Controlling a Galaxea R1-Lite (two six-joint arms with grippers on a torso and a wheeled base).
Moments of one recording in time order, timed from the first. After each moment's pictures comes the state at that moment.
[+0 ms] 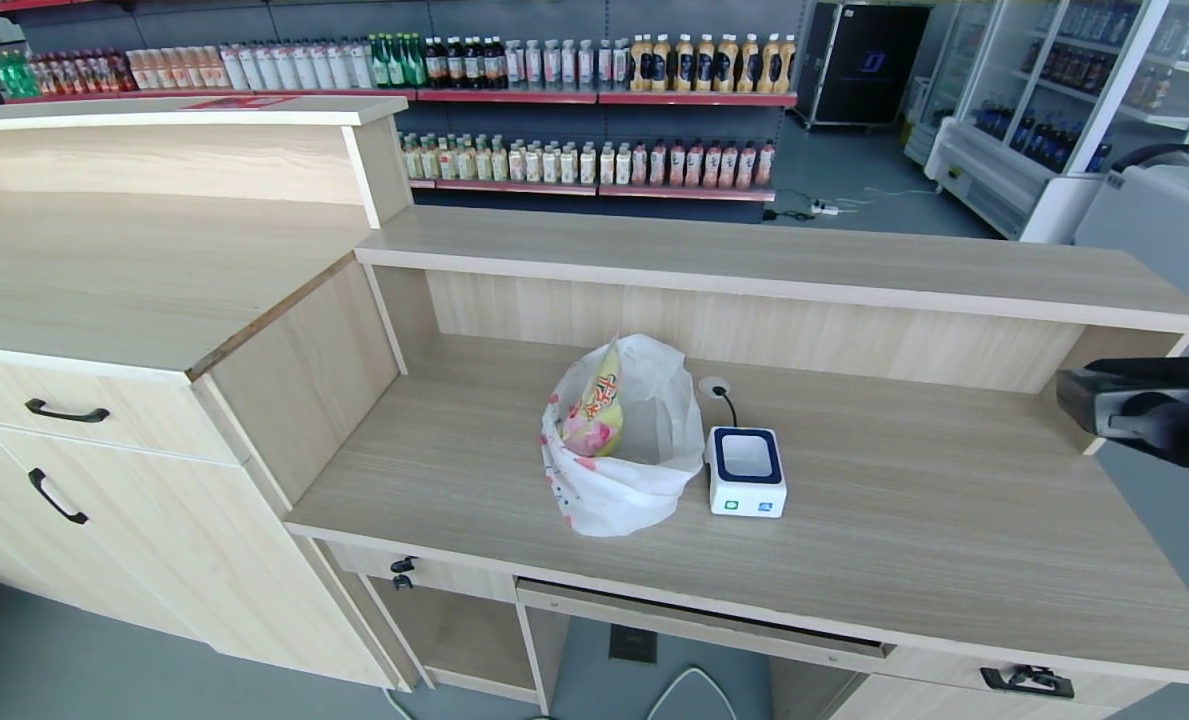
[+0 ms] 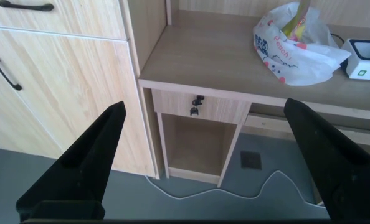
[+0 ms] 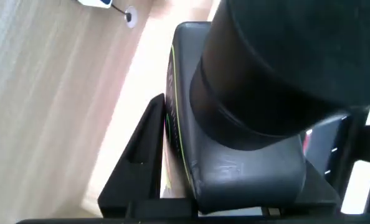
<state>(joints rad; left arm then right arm) 0.00 0.00 0.00 0.00 -0.02 -0.01 -0.47 1.51 -0.85 -0.18 0.96 -2.11</state>
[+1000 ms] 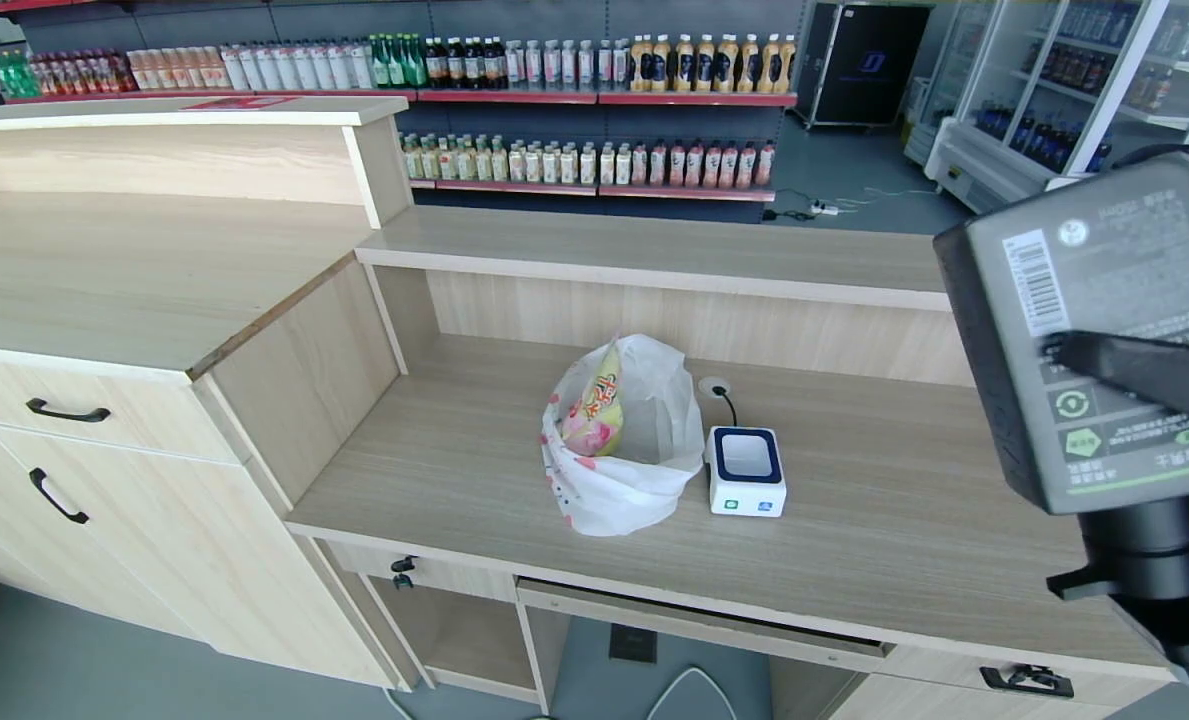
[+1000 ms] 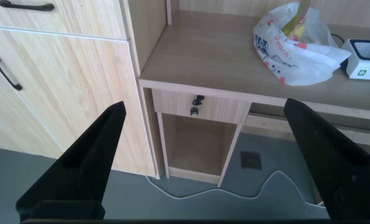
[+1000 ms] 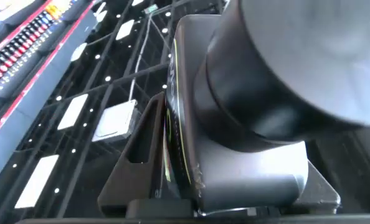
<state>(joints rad) 0.00 0.00 0.00 0.00 -0.02 -0.01 0.35 1.19 -0.62 -0.88 0.95 -2.68</state>
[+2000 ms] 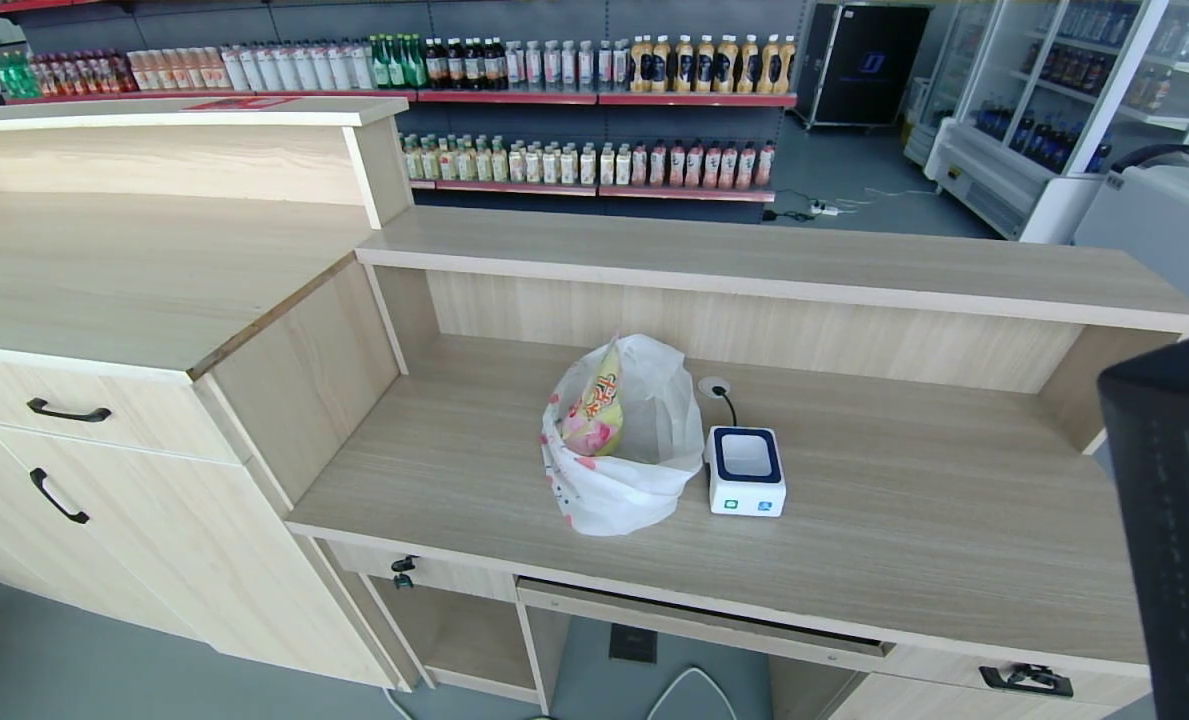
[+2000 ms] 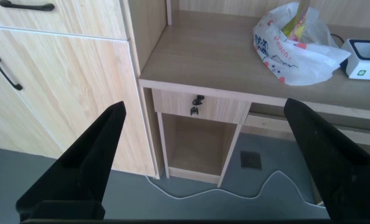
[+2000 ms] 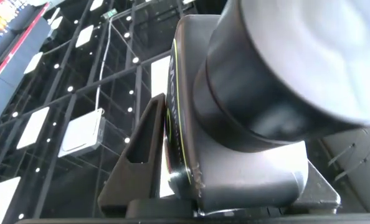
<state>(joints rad) 0.00 0.00 0.00 0.00 -0.02 -0.01 0.58 1.02 -0.45 -0.92 0.88 -2.70</state>
